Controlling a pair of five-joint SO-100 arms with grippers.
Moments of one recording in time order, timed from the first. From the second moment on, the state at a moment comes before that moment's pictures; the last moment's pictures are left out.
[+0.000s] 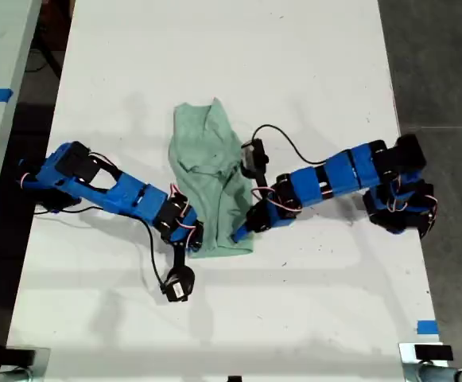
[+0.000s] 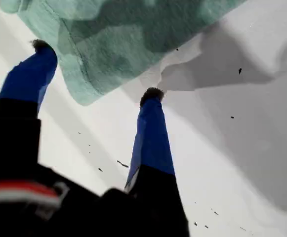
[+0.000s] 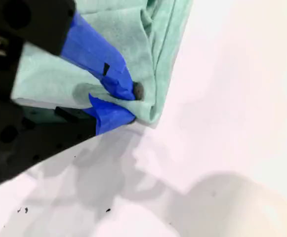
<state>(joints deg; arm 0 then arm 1) 14.3 57.1 61.0 75.8 -21.6 -7.7 77.5 82.6 69.3 -13.0</state>
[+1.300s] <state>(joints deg) -5.3 88.9 68.0 90.7 0.8 2.5 86.1 61.8 81.1 -32.3</state>
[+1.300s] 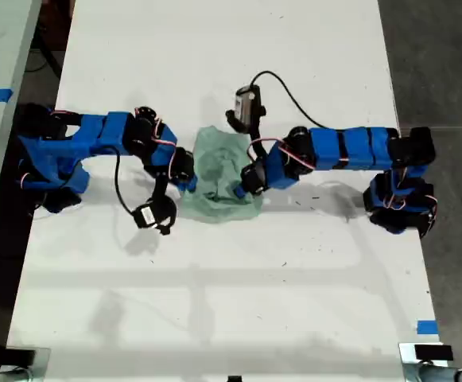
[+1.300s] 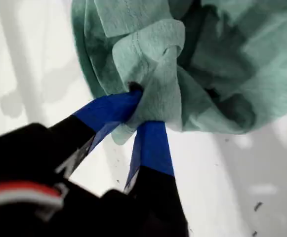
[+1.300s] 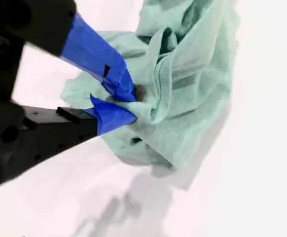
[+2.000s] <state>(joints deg) -39.4 111.1 78.2 91.4 23.3 36.0 115.3 75.3 100.5 -45.3</state>
